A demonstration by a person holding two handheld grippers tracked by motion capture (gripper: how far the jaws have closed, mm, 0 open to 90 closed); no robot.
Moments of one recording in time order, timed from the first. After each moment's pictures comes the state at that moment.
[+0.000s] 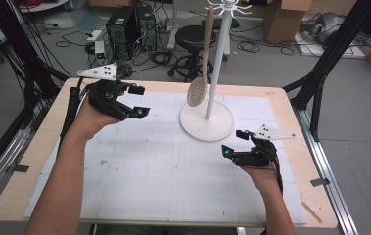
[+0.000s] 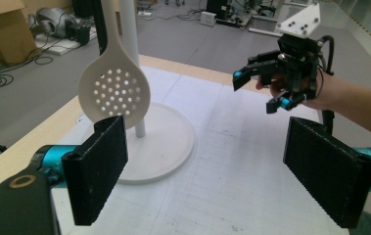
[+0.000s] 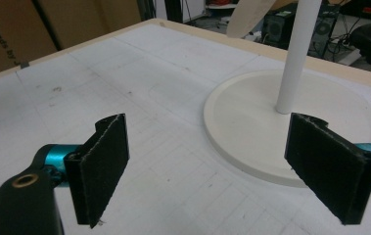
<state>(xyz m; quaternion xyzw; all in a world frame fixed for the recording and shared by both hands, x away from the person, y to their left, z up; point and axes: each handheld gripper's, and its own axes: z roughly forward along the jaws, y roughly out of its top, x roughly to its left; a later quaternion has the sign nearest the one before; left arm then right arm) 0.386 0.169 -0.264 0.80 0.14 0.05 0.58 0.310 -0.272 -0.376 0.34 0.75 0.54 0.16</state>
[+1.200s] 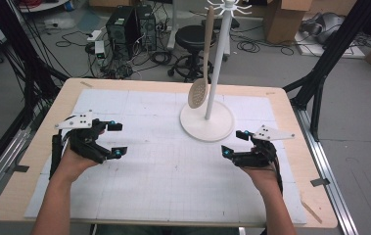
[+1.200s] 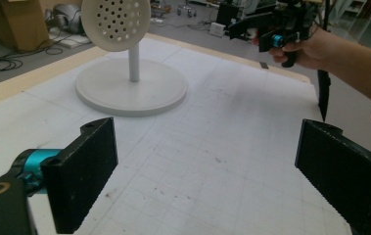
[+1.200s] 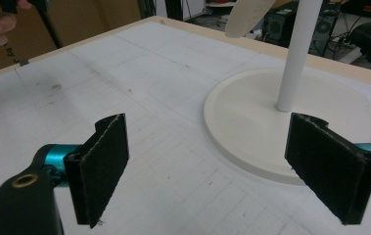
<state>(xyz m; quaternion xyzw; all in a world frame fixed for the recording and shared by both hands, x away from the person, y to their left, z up) 0.329 0.227 -0.361 0.77 0.18 0.06 0.61 0.310 -0.271 -0.378 0.33 0.76 0.53 0.16</state>
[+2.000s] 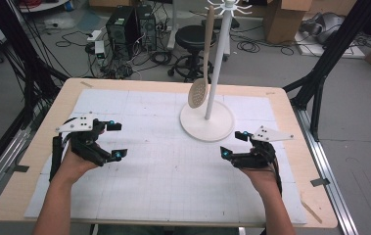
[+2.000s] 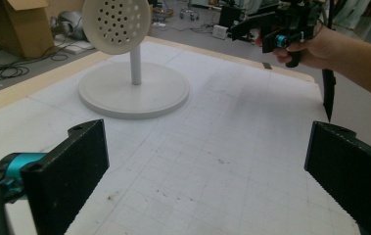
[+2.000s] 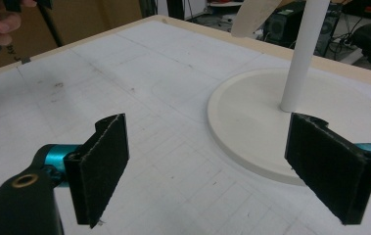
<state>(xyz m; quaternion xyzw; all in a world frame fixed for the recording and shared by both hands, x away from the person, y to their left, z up) 0.327 0.223 -0.364 0.77 0.18 0.07 0.61 0.307 -0.267 -0.377 0.33 0.76 0.53 0.16</state>
